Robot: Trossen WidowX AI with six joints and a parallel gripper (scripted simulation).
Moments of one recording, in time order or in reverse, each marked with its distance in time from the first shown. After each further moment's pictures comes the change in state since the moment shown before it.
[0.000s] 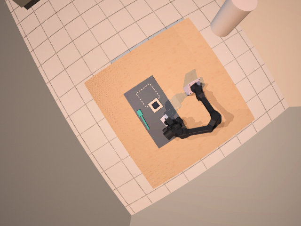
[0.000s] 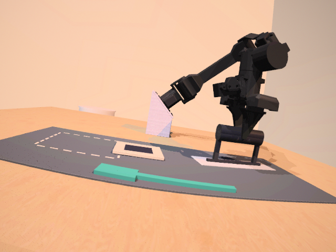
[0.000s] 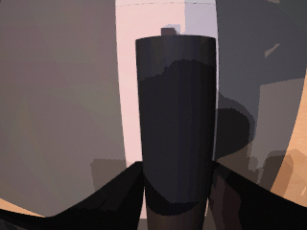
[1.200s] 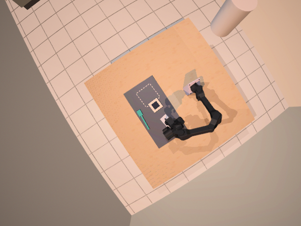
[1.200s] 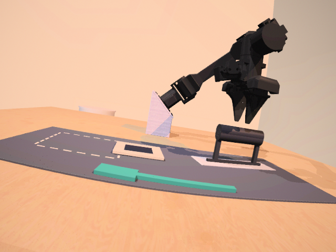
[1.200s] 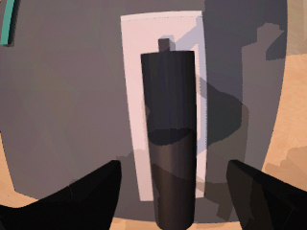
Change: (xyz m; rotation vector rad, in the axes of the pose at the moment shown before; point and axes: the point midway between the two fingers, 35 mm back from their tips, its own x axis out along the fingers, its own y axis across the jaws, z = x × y) arm -0.036 0.000 0.003 0.036 -0.008 0.000
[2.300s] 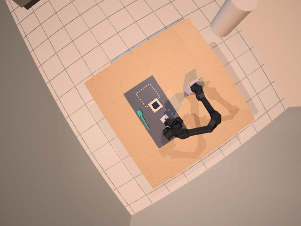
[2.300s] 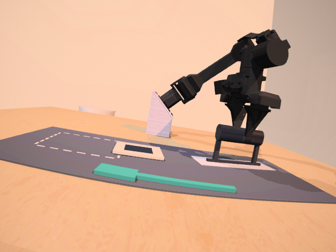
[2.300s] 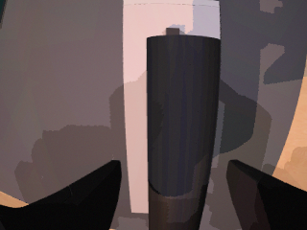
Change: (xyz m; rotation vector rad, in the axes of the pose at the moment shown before) arm 0.029 0.001 -0.005 -0.076 0.010 -0.002
